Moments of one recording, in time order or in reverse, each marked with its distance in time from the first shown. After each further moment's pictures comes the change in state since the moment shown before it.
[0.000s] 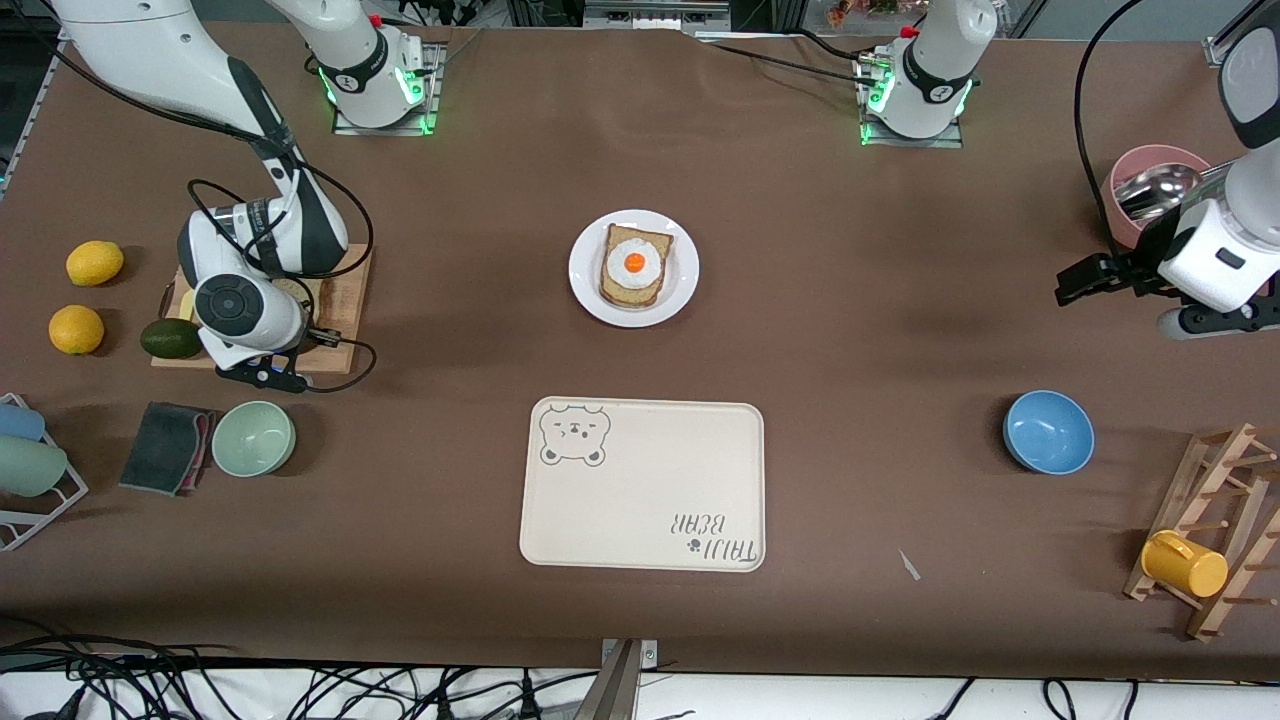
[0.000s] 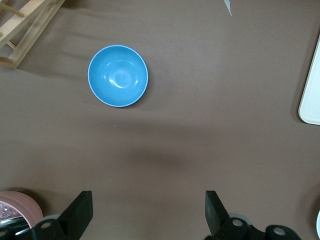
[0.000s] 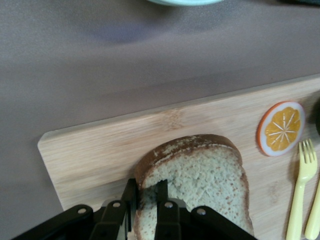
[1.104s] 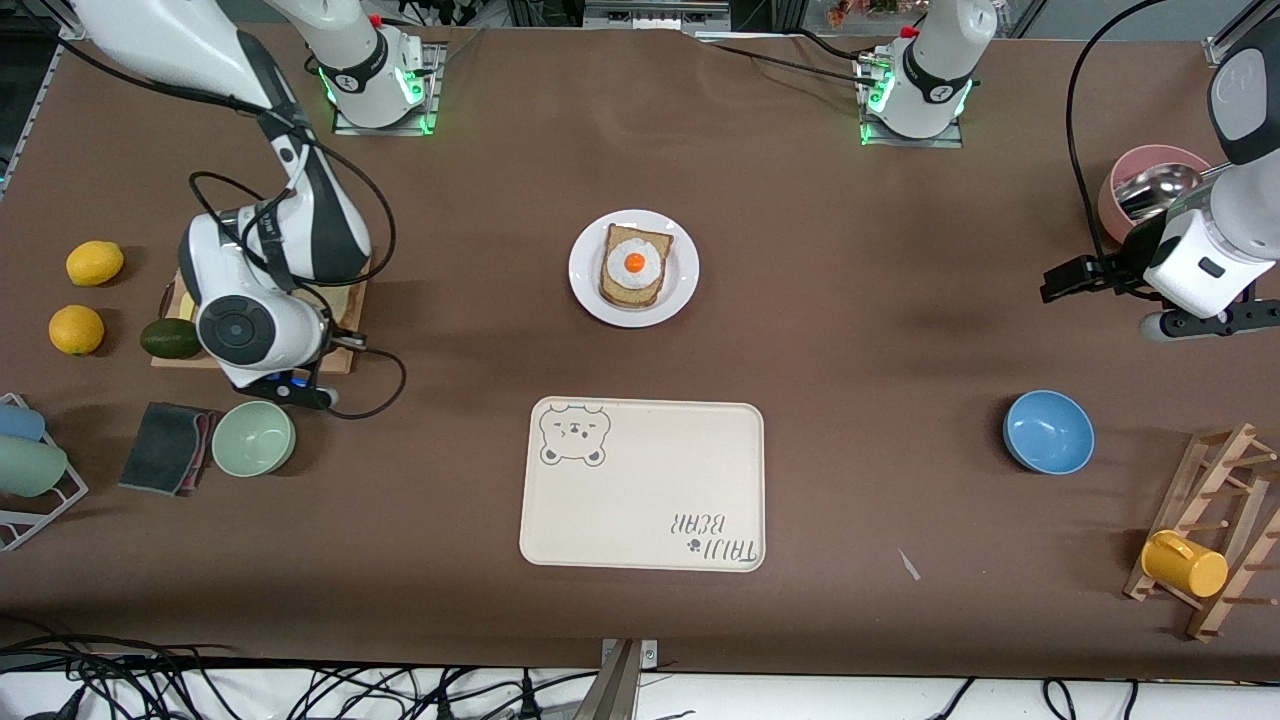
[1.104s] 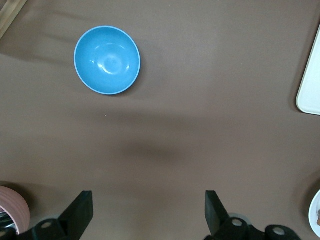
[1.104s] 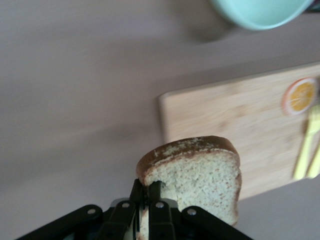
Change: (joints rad) left arm 0.009 0.000 0.001 -0.043 -0.045 0.000 0.013; right arm 0.113 0.005 0.085 0.332 0.214 -0.446 0.001
